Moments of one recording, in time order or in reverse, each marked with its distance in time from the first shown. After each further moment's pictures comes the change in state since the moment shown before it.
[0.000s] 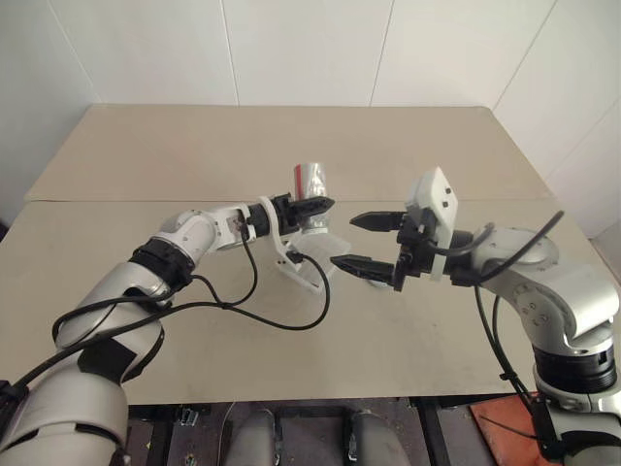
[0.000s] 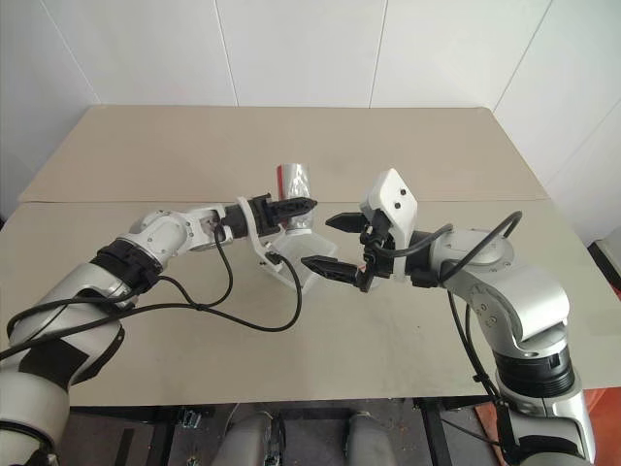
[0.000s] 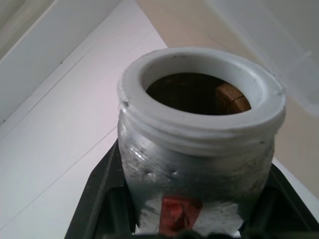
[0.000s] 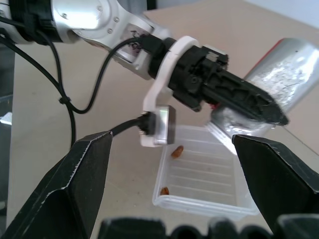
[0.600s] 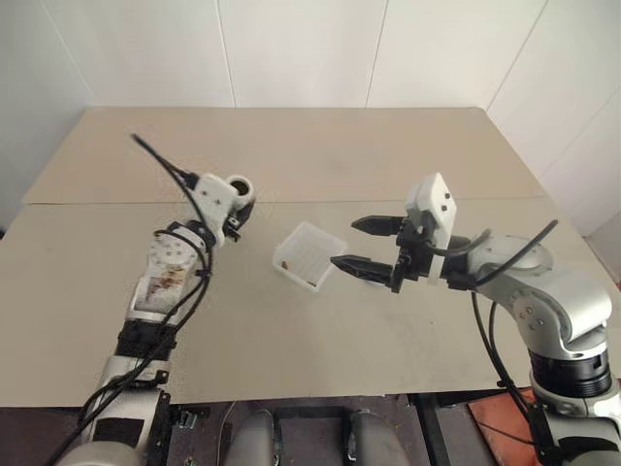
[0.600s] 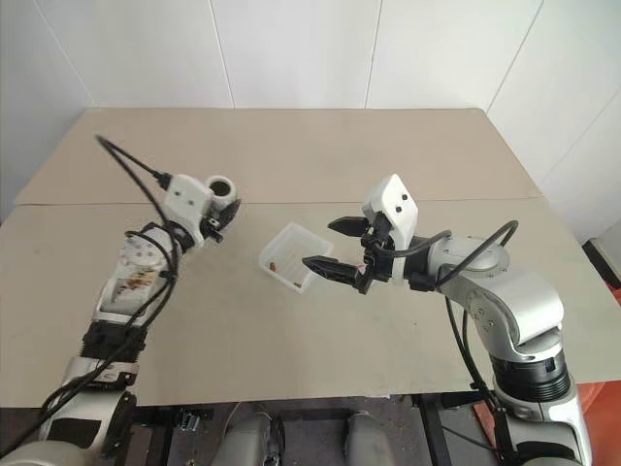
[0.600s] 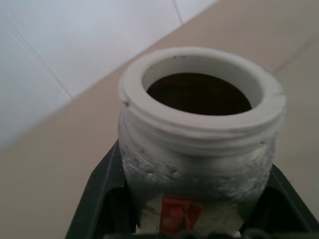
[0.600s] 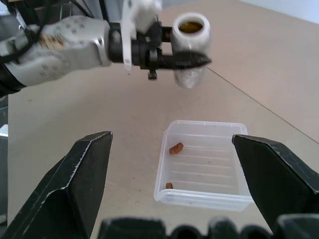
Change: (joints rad) left arm 0.560 -0.188 0.824 -0.554 -1.569 0.813 -0.892; right arm 0.022 0.023 0.005 0.037 0.006 -0.020 -0.014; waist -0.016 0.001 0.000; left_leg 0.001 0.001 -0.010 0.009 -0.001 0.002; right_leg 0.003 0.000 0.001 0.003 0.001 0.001
